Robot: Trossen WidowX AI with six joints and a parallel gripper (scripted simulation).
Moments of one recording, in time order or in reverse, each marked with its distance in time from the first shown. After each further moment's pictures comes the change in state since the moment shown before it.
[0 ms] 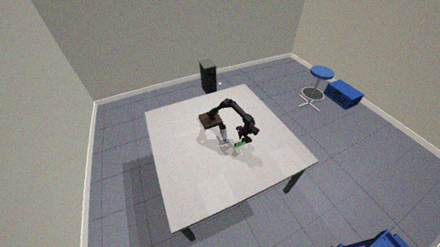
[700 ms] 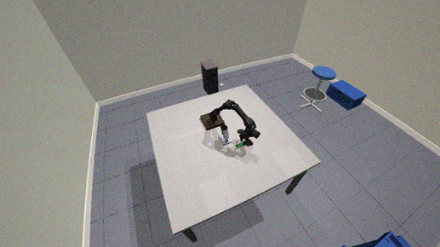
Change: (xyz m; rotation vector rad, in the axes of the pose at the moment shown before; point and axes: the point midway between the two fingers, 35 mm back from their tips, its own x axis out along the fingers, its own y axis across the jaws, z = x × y) arm 0.033 0.001 0.007 0.002 0.002 -0.001
